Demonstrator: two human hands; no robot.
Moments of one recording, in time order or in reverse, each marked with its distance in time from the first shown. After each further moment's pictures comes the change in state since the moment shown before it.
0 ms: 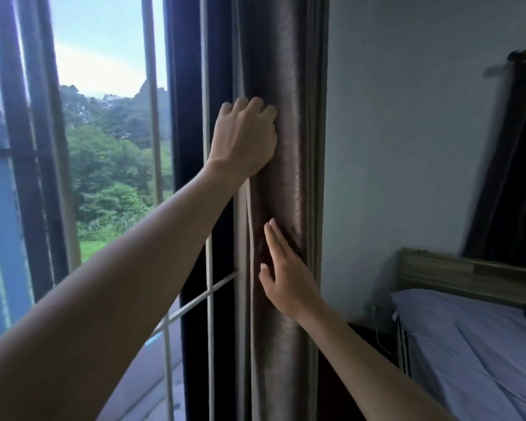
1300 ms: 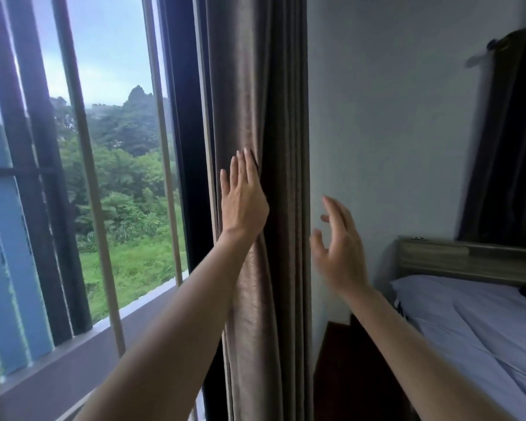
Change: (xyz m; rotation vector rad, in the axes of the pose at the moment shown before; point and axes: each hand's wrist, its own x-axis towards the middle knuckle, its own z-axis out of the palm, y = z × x) left_hand -0.084 0.026 0.030 -0.314 -0.214 -0.366; right_hand -0.002 0.000 -0.075 0.027 0.438 0.099
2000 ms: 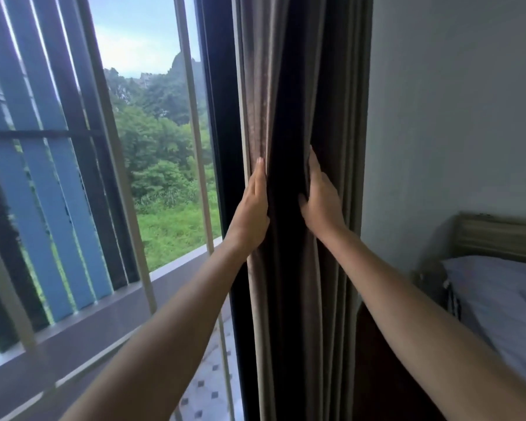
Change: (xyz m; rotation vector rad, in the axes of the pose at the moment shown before) left_hand -0.072 -0.080 0.023 -0.228 -0.187 0.019; right_hand 0.022 0.012 0.122 0.153 -0.282 0.114
